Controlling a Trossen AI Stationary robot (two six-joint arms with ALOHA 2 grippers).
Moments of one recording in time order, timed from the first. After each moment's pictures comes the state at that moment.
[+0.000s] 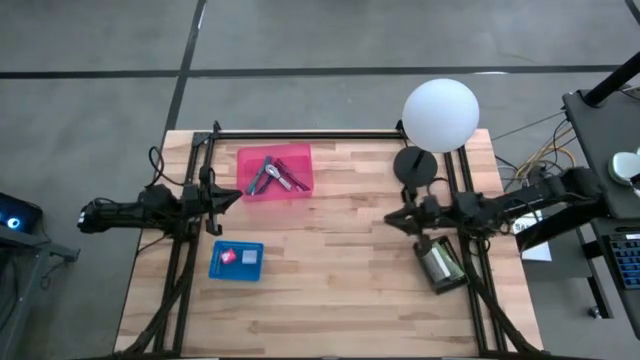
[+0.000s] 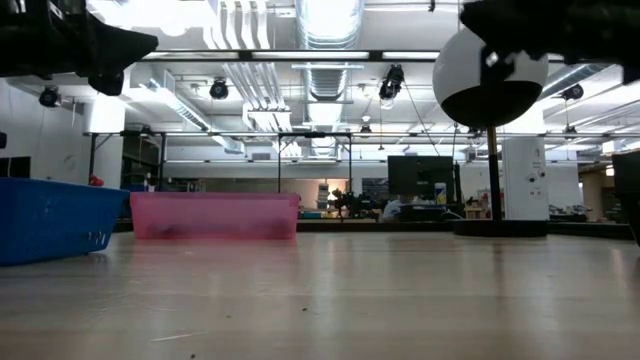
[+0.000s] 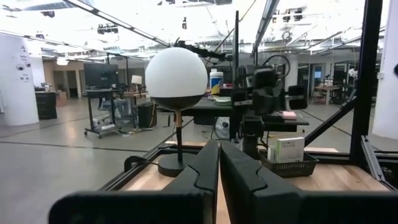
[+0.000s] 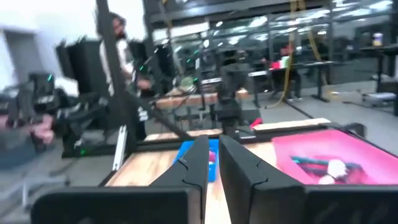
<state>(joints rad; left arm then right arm) -0.04 0.03 0.12 0.09 -0.24 0.06 0.16 0.91 0.24 0.79 0.07 0.14</state>
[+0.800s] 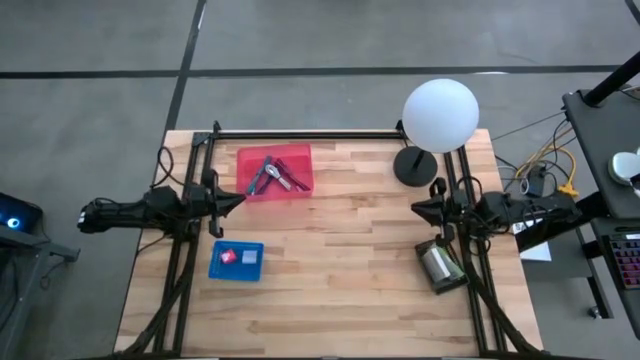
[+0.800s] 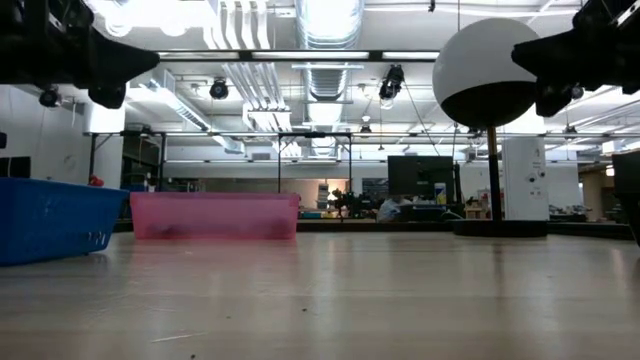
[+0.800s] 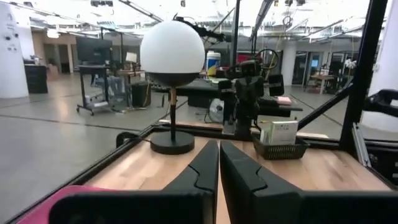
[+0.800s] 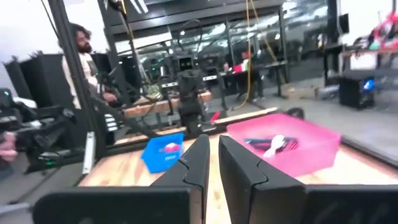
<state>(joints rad) -0.04 0.03 0.11 0.01 -0.24 -0.02 0.18 0.01 0.04 0.12 0.27 0.19</state>
